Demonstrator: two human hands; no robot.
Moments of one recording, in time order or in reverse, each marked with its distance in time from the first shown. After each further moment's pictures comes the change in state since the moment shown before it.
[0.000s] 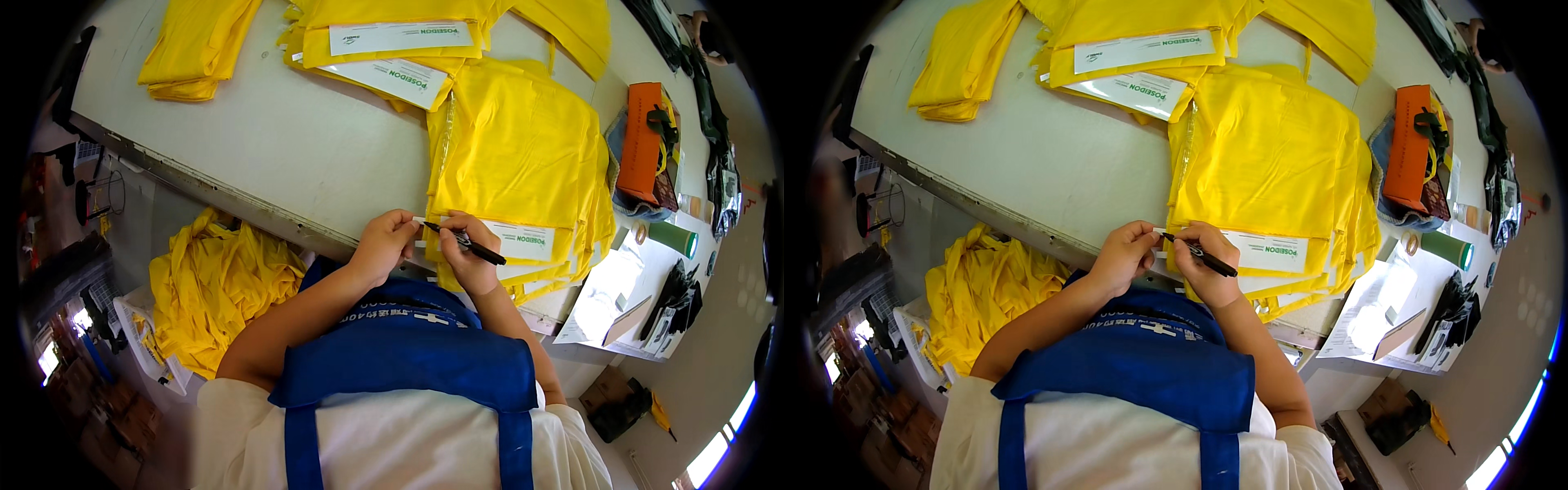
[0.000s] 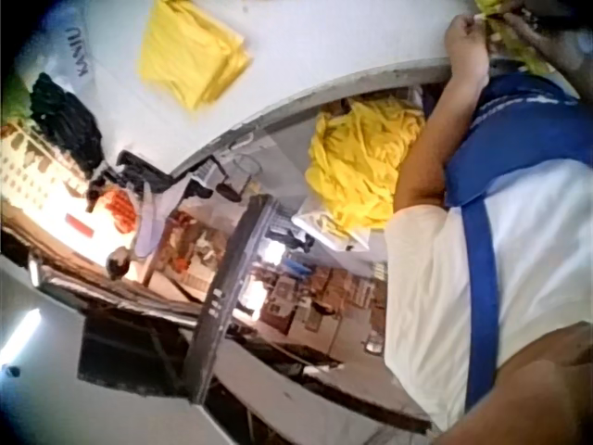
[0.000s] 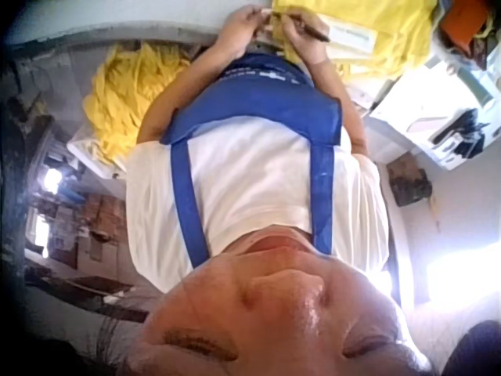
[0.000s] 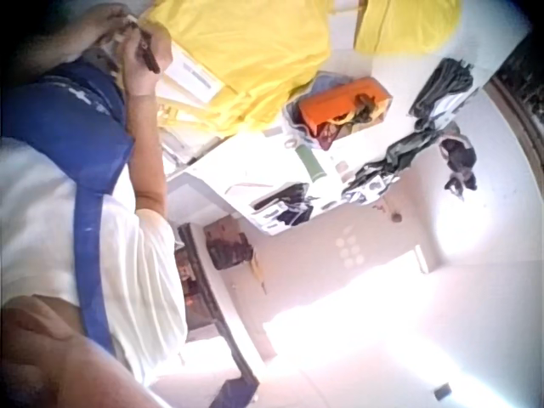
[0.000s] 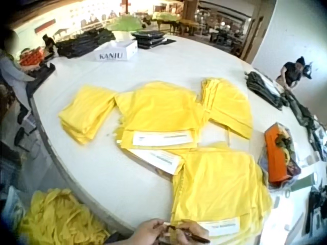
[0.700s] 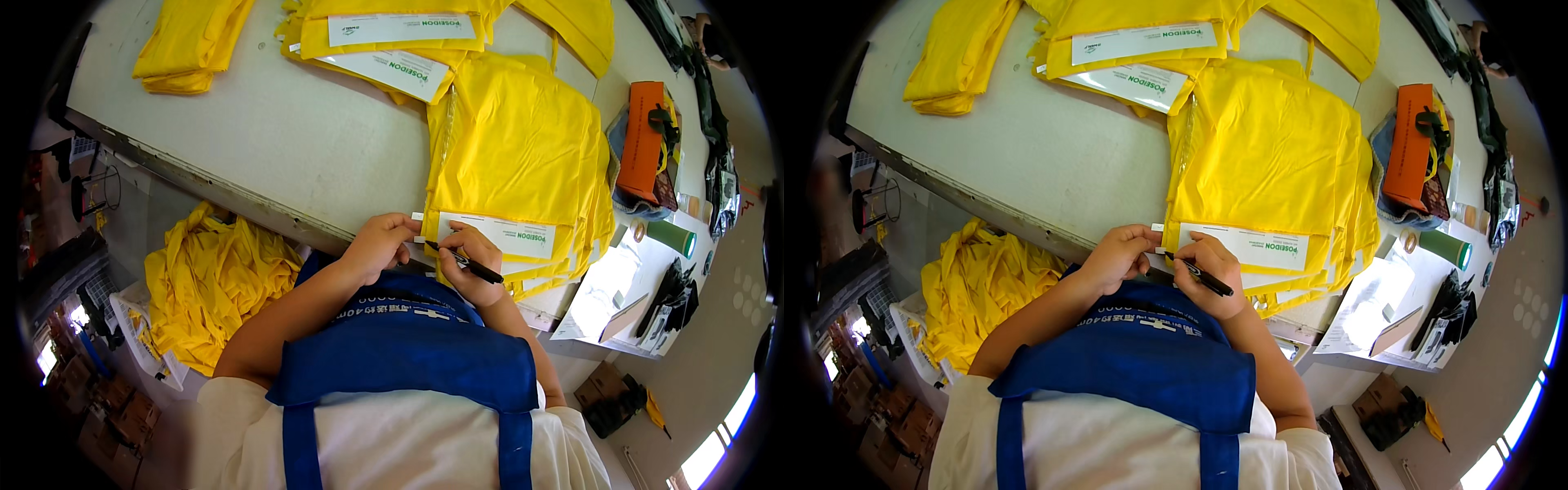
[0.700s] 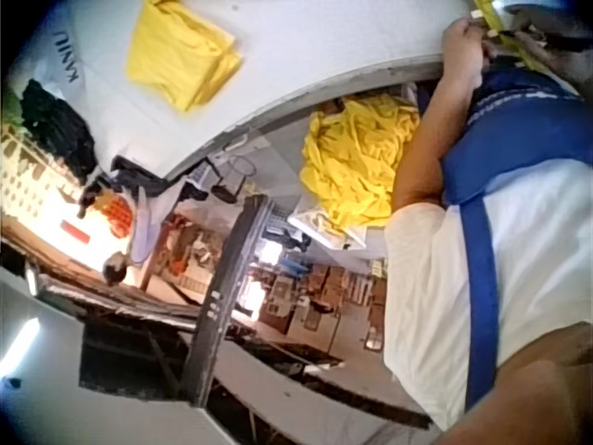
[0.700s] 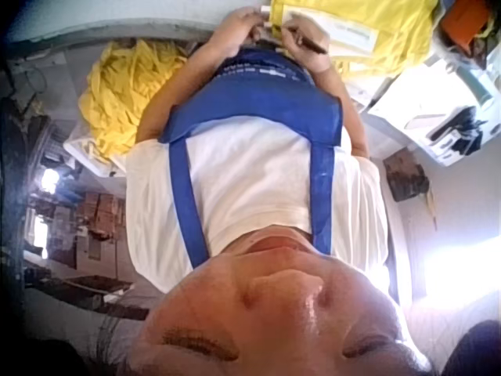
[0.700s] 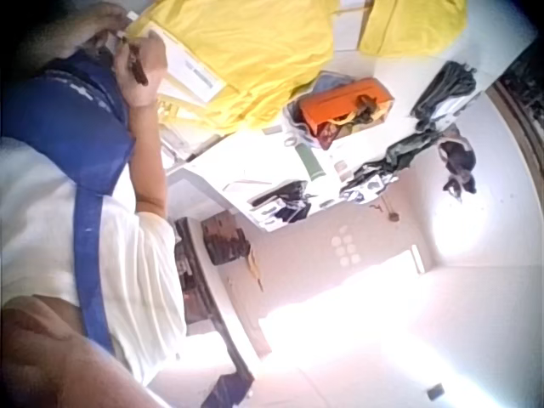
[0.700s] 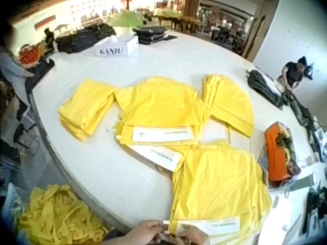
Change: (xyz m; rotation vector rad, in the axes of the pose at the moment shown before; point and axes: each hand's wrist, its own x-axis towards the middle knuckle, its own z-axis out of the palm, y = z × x) left_hand -0.007 0.012 -0.005 0.068 -0.079 -0.177; right_hand -0.010 -0.007 -0.015 -0.051 -0.158 -0.131
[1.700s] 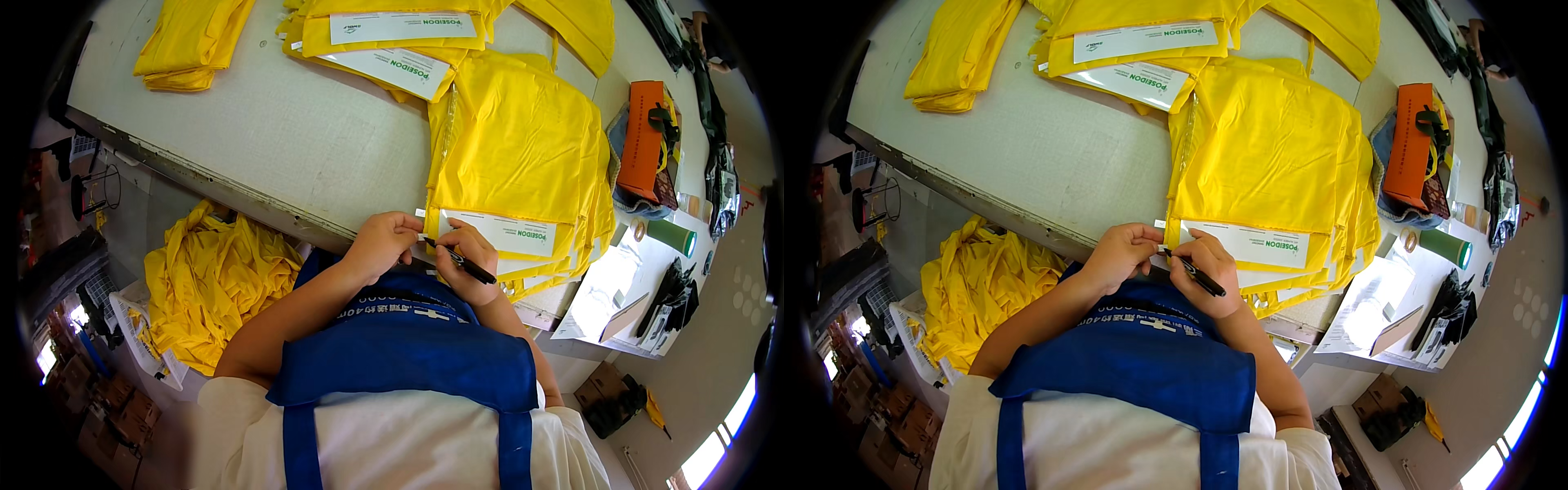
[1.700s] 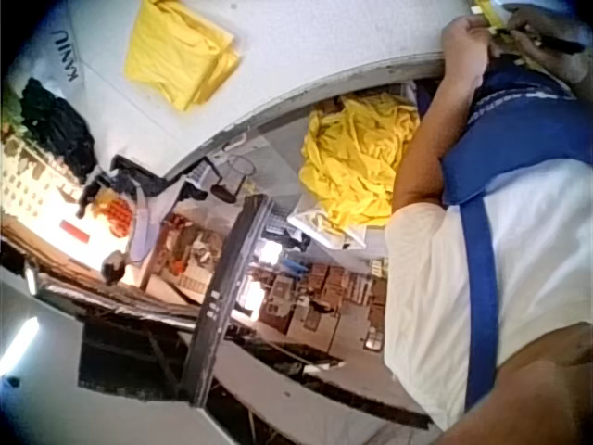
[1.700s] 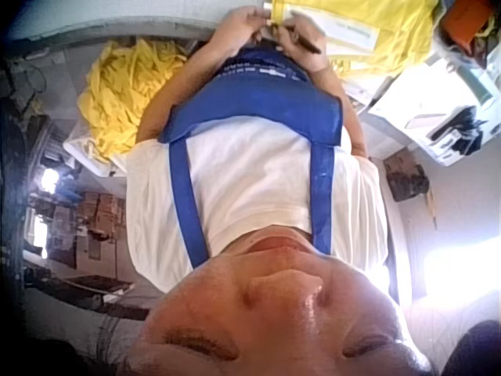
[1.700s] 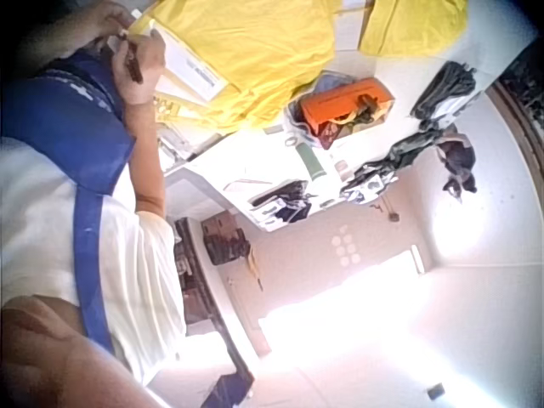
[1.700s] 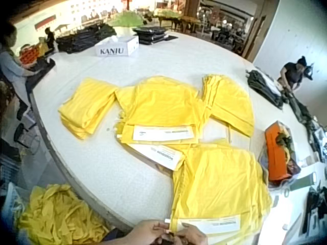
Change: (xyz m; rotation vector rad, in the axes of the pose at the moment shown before) left_hand -0.004 -0.003 0.006 0.175 0.049 0.102; right_hand -0.003 -0.001 0.008 -0.047 0.036 -0.034
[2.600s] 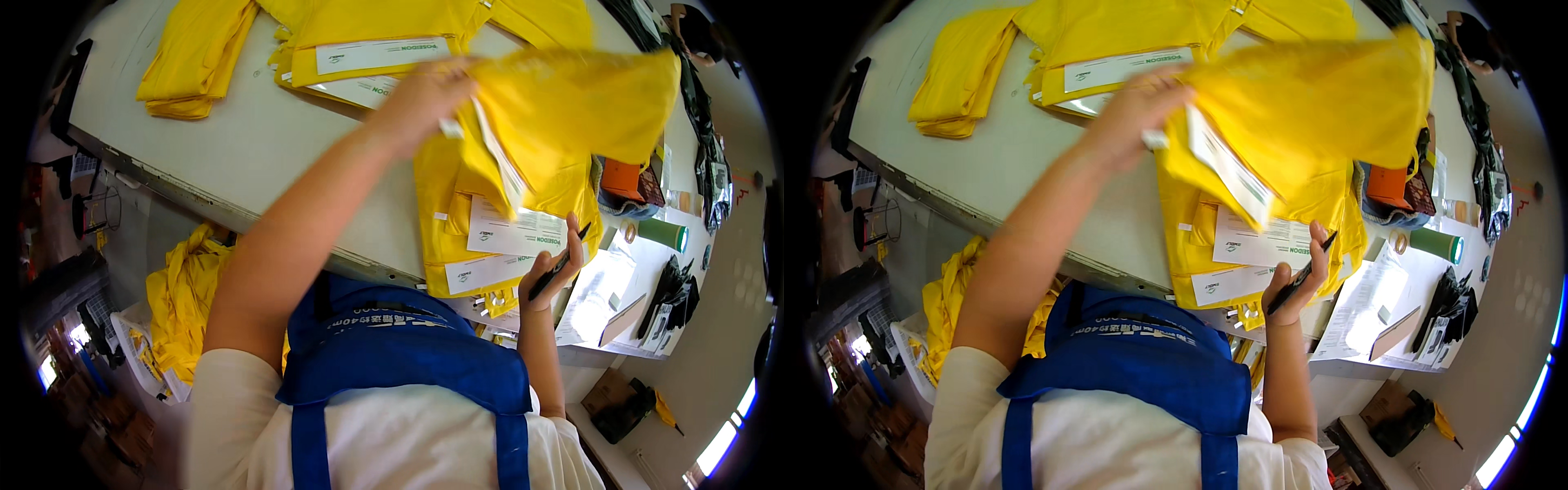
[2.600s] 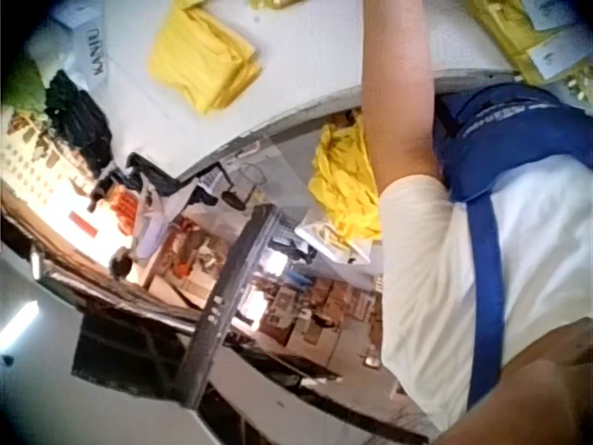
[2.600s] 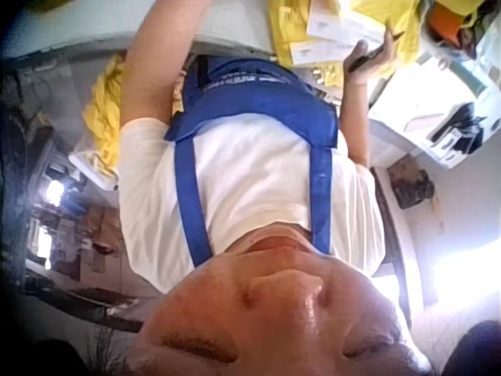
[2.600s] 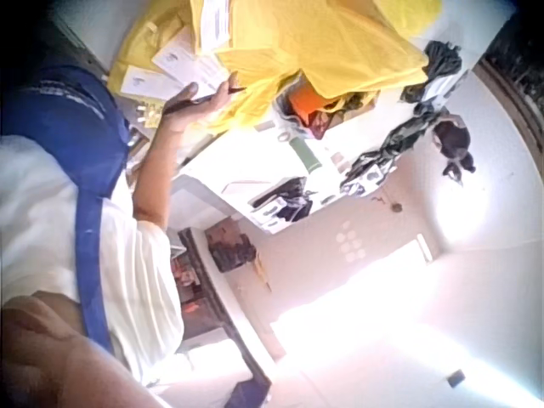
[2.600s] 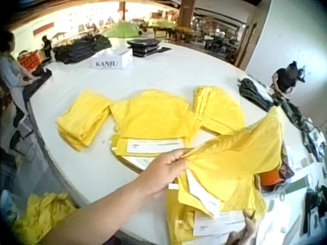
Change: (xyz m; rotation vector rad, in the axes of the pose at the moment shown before) left_hand 0.058 0.186 0.035 -0.186 -0.325 0.759; right_hand -0.014 0.037 -0.094 -0.346 0.519 -0.144
